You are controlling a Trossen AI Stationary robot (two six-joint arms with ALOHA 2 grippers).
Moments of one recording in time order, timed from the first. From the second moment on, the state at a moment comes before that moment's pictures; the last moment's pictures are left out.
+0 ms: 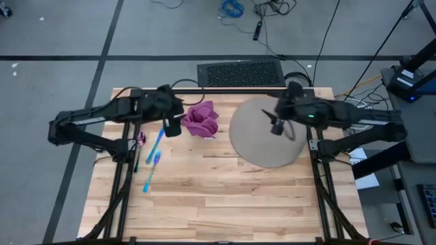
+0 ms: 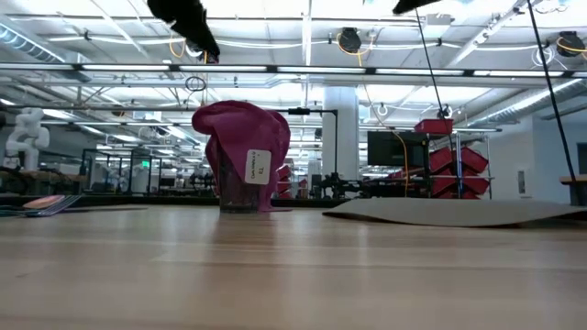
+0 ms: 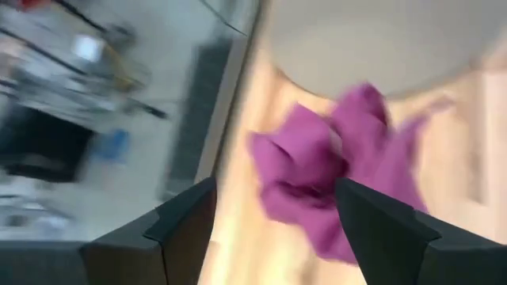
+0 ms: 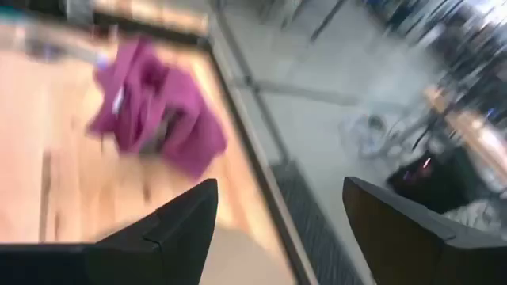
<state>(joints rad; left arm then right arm) 0.22 1.14 1.21 -0.84 -0.30 0.32 -0.04 1.05 1.21 -0.70 0.55 -0.24</state>
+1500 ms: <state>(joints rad) 0.17 1.37 1.11 -0.72 -0.21 0.37 -0.10 1.11 1.00 -0.57 0.25 -0.10</state>
